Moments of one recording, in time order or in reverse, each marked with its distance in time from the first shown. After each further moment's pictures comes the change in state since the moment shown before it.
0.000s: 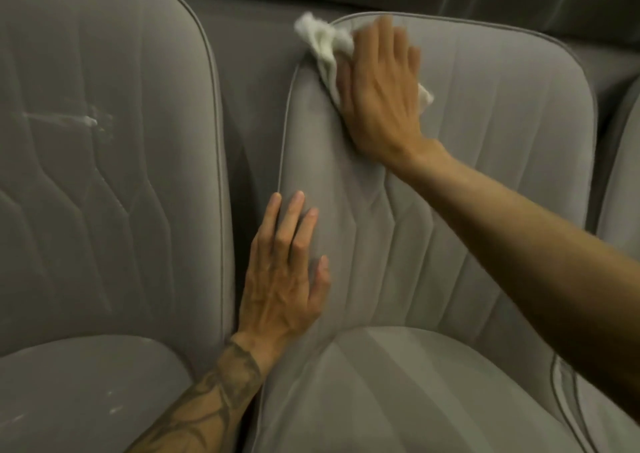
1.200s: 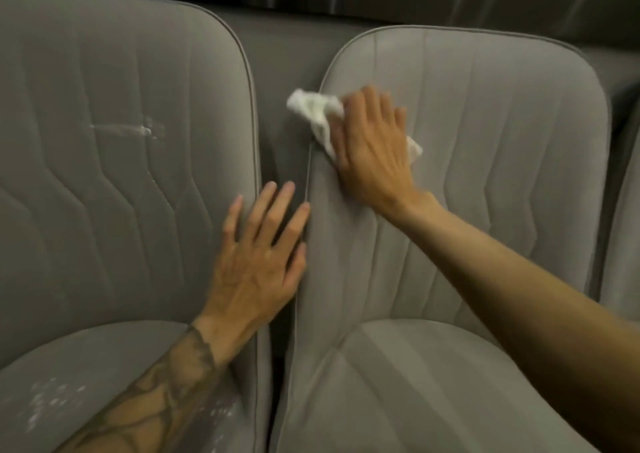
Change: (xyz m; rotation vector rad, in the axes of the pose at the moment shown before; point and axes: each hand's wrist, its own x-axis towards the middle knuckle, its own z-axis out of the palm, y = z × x) left_hand 0.013 -0.042 -0.072 0.352 -0.141 0.133; right_hand -0.043 -0.045 -0.005 0.087 -0.108 -0.006
